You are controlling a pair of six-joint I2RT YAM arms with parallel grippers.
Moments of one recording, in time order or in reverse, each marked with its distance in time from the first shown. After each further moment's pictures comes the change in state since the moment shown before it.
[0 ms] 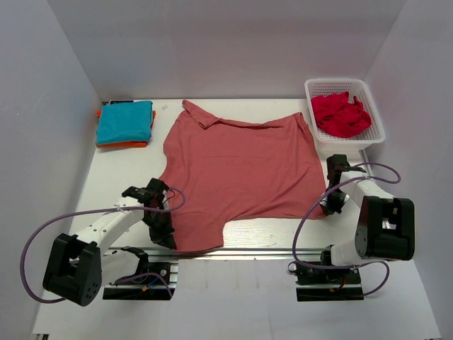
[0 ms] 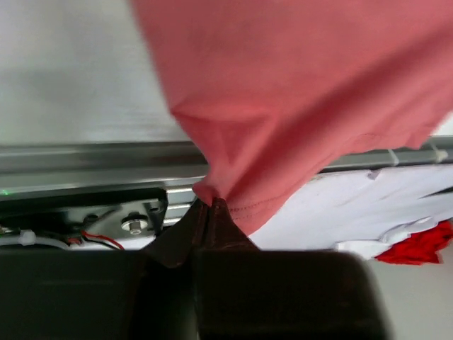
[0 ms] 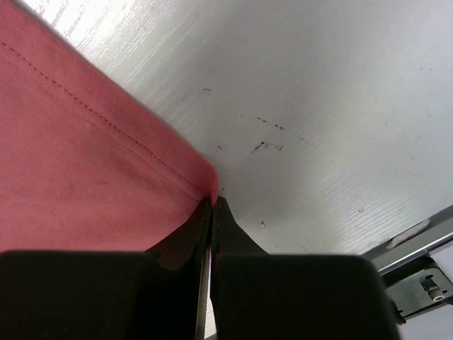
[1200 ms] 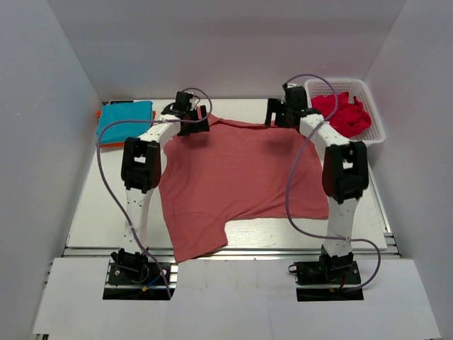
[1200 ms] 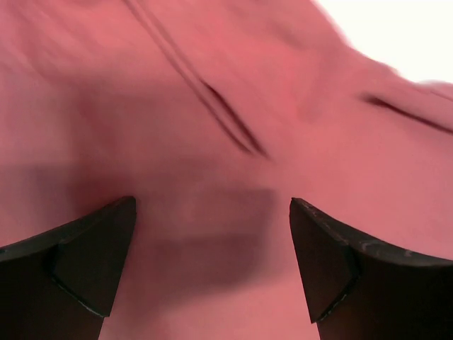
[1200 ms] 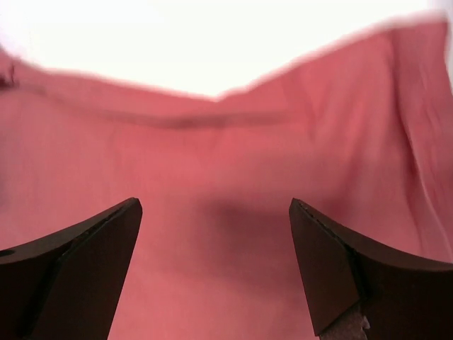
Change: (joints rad) left arm 0.099 1.235 1.368 0.560 -0.268 0.248; right arm 0.291 0.621 0.925 0.429 -0.249 -0.401
